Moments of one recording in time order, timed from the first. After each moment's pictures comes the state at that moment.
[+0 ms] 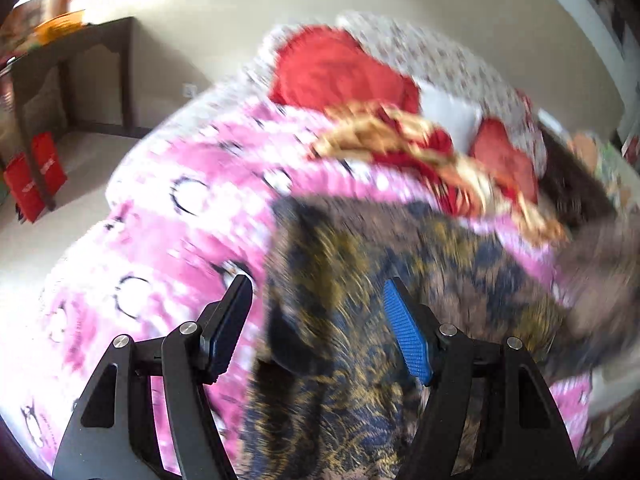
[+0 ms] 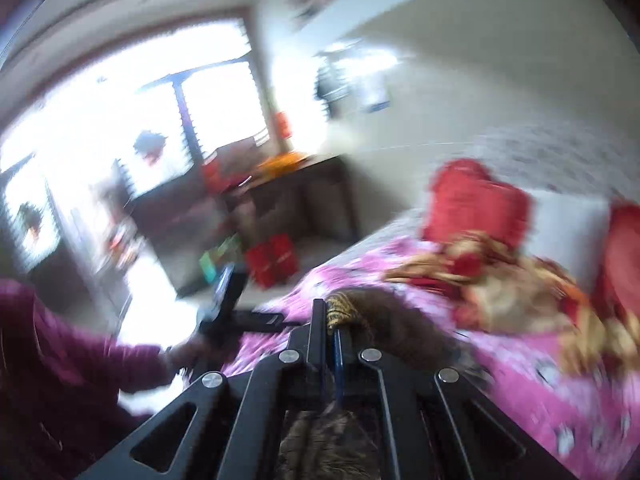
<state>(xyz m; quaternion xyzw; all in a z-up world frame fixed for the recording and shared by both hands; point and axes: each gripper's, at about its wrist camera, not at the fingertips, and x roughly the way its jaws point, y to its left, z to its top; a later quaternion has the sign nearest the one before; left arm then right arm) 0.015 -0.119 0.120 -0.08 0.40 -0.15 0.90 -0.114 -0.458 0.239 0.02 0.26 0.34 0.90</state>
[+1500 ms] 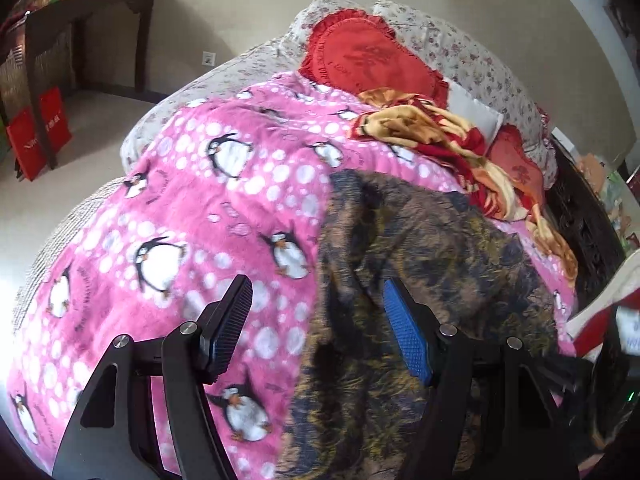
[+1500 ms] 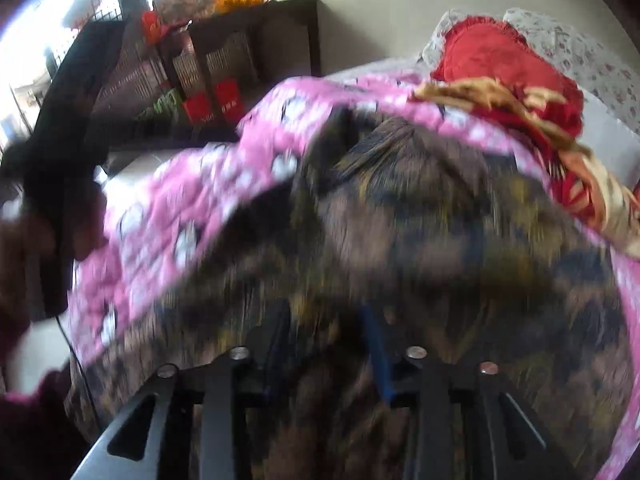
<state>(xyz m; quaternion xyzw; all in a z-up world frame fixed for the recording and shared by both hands) 0.028 -0.081 0.085 -0.12 0.44 -0.15 0.88 -0.030 -0.282 0.019 -0.09 0.48 0.23 0.84</state>
